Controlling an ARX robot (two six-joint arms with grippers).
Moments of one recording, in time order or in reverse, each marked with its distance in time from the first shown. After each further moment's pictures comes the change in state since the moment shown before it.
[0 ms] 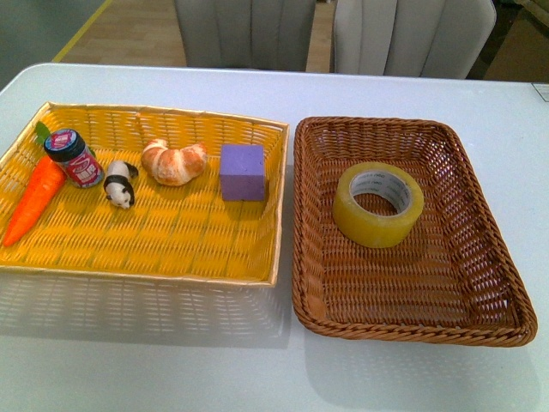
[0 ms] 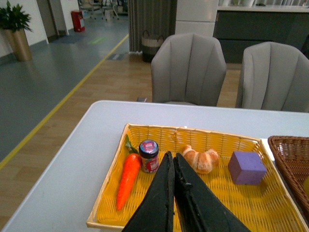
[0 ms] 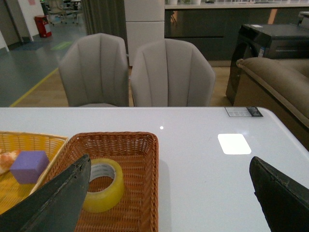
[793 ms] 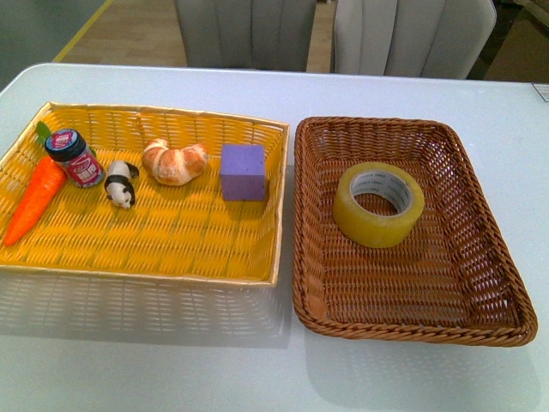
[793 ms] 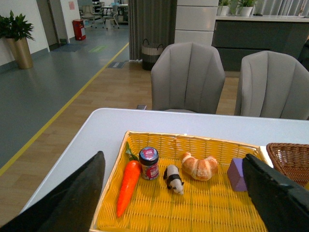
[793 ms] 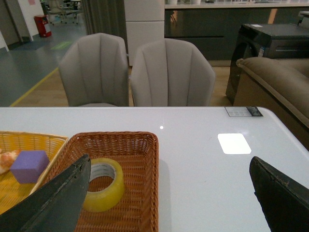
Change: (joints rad) left arm 0.000 -0.039 0.000 -0.022 0.000 0.000; right arm 0.000 0.000 0.000 0.000 0.000 0.000
